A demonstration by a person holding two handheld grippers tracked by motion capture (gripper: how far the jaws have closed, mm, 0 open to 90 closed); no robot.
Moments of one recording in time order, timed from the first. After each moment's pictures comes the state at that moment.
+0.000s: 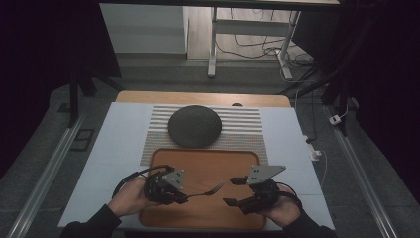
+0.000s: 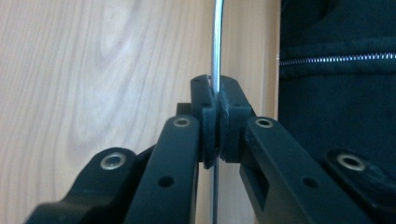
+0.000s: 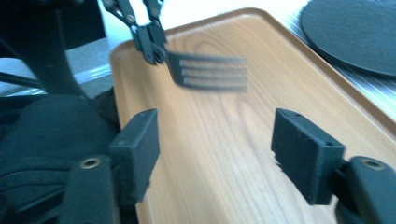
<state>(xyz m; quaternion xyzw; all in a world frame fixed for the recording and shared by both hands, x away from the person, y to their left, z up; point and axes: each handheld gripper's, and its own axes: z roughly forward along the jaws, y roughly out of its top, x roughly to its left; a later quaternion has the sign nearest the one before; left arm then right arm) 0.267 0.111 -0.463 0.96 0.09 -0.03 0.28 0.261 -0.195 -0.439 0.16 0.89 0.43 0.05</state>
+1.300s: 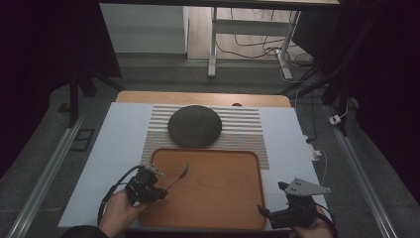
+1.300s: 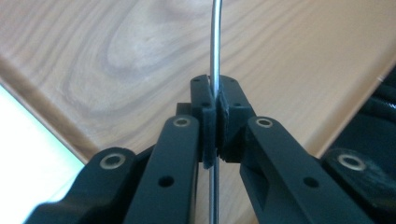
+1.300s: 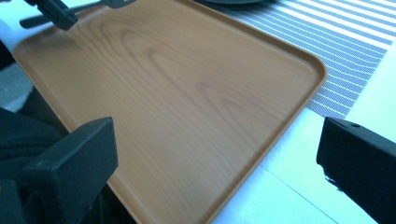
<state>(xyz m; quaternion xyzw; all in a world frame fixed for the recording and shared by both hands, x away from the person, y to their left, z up) 0.260 0.154 -0.490 0.87 0.42 -0.03 0.24 0.222 -0.275 -0.444 0.34 0.83 0.41 0.15</state>
